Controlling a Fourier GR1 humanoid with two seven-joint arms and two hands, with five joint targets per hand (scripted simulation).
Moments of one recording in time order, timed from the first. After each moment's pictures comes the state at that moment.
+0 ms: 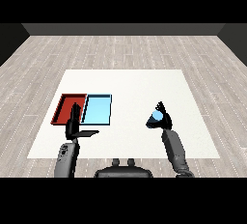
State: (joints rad) left arm 0.04 0.04 0.05 -1.58 0.00 0.01 -0.40; right arm -0.29 -0.08 -0.16 -0.93 -0.20 0.19 -0.37
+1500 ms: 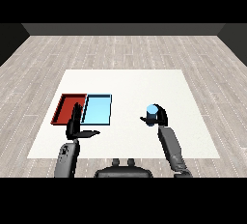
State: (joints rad) left arm 0.04 0.04 0.03 -1.59 0.01 -0.01 -0.39; right arm -0.31 -0.06 -0.06 -1.03 -0.07 -0.07 -0.37
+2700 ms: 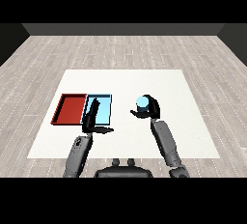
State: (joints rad) left arm -0.09 0.00 -0.15 -1.51 0.03 0.06 -0.32; right arm -0.39 -0.01 0.07 -1.24 -0.04 -0.15 -0.26
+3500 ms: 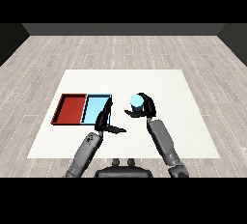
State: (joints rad) left arm -0.21 0.00 -0.35 -1.39 0.11 0.20 -0.34; right arm -0.42 0.00 0.16 -1.29 -0.08 -0.20 -0.24
